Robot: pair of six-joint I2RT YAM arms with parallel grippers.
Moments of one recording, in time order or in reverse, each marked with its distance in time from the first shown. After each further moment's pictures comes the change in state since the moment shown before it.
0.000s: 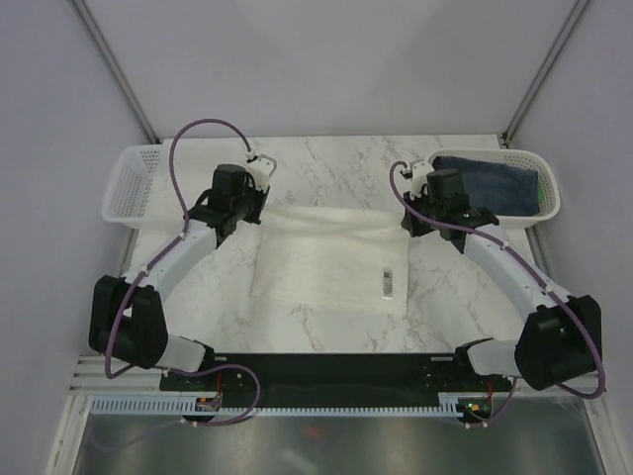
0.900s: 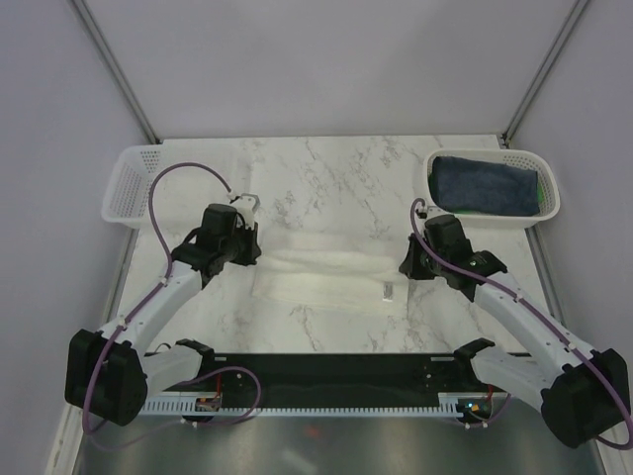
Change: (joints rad) left arm -0.025 -0.322 -0.317 -0.129 0.049 -0.334; right arm 0.140 -0.340 -0.329 -0.077 0.060 0.474
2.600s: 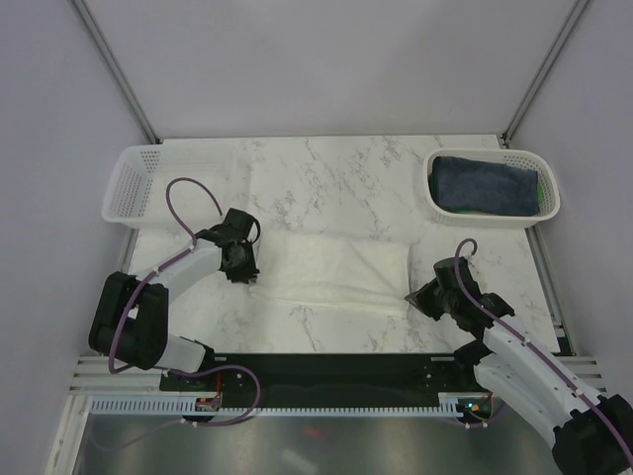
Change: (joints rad) left arm -0.001 0.300 0.046 -0.234 -0.179 -0.402; right arm 0.006 -0.285 -0.362 -0.019 0.096 0.860
